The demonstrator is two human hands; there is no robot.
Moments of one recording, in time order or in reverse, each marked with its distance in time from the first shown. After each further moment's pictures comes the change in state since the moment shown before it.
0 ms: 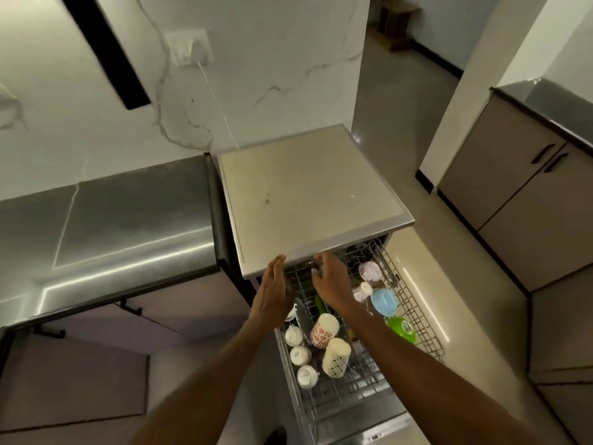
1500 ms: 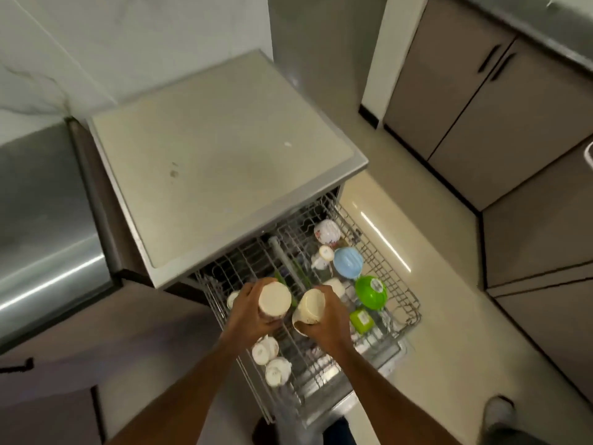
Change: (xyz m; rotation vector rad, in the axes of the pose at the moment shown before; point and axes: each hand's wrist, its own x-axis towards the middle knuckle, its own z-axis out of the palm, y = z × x) left_hand 0.030 -0.078 0.164 -0.126 -0.314 0.165; right_hand -0.078 0.192 0.090 0.173 0.128 0.405
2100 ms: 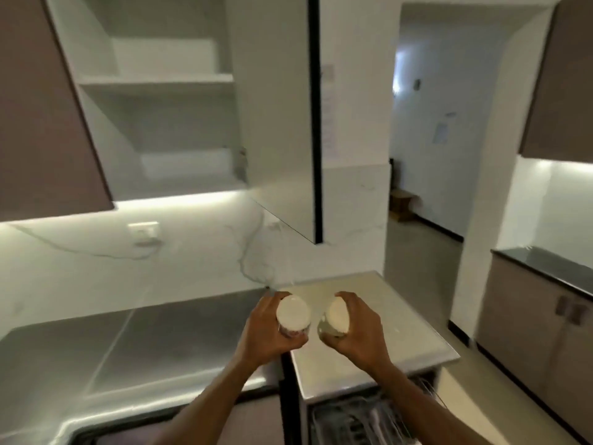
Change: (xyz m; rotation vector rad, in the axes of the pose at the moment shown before) left_hand -0.207 0.165 -0.398 0.134 0.765 0.357; right_hand -0.168 -0.412 -0.110 -0.007 0.206 -0.901
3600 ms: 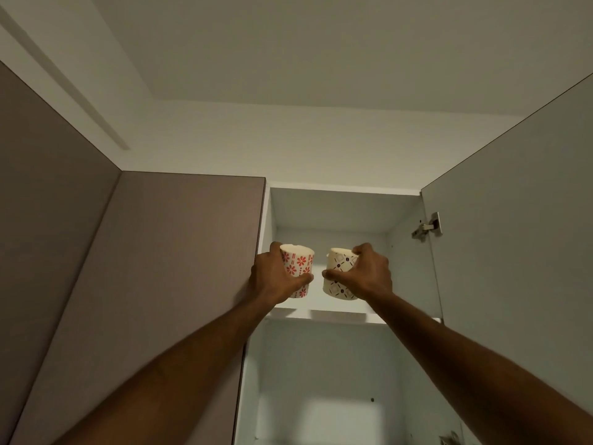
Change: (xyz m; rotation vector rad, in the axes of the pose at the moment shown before) left_hand 0.506 -0.133 -0.566 0.333 0.674 0.056; right_hand 0.599 -0.555 0.119 0.115 0.469 -0.372
